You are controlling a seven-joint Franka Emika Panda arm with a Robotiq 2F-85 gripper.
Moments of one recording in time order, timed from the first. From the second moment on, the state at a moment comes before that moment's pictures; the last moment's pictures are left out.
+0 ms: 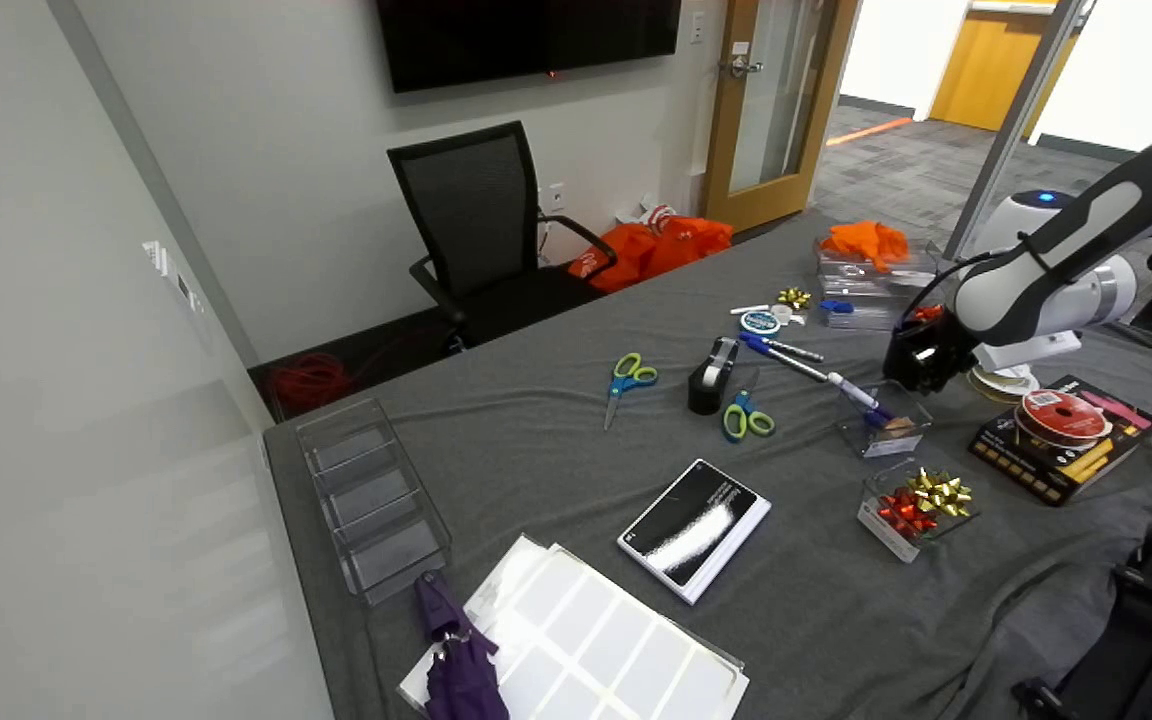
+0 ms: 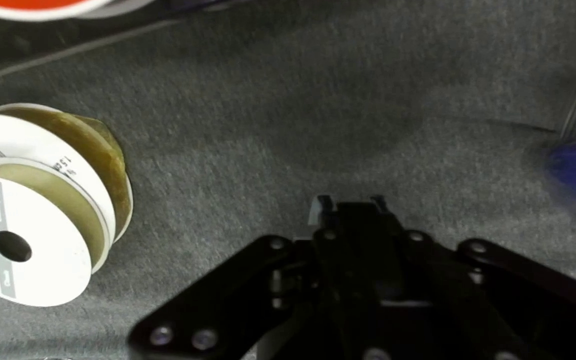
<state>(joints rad) -0.25 0.51 -0.17 -2.25 0.02 2.89 -0.06</state>
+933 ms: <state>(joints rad) -0.25 0.52 -0.18 -2.23 -0.02 2.92 -0.07</state>
